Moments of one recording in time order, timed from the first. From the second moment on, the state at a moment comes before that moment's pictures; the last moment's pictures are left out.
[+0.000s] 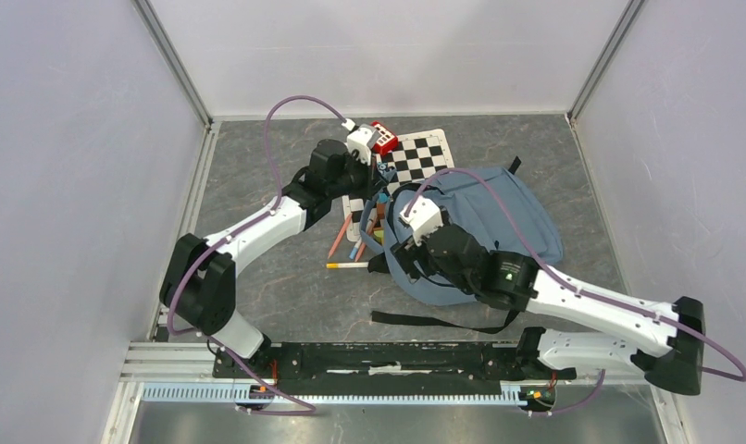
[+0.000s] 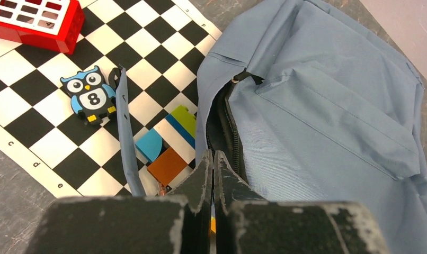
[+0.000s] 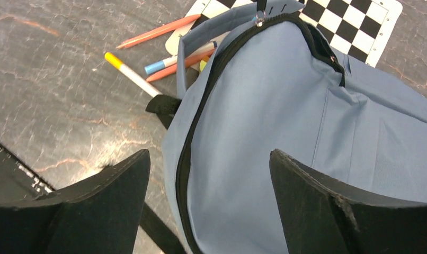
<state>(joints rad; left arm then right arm) -0.55 1.57 1.13 0.05 0.25 -0.19 1.13 1.02 0.92 -0.44 0.44 0.11</state>
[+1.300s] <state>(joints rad) -0.55 1.64 1.20 0.04 0.29 -0.29 1.00 1.23 0.86 -0.17 0.24 0.02</state>
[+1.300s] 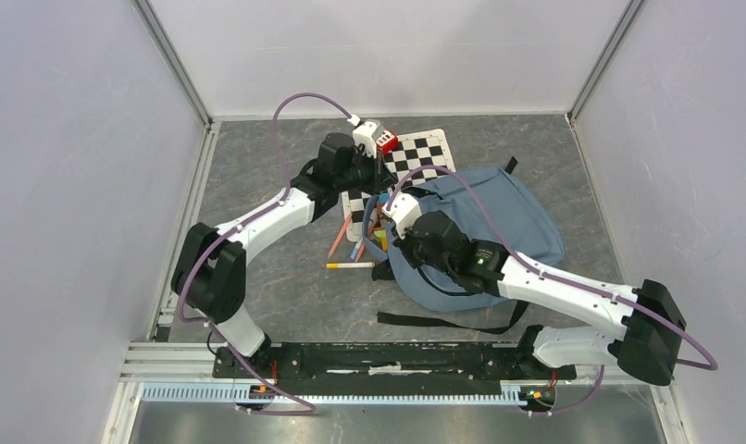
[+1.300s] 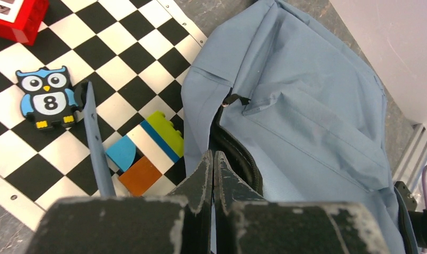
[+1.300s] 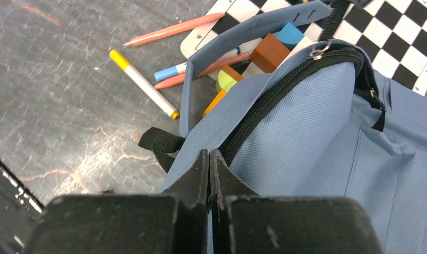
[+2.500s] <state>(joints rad) -0.57 2.18 1.67 -0.07 0.37 -0.45 0.99 1.23 1.06 -0.57 0.12 0.05</state>
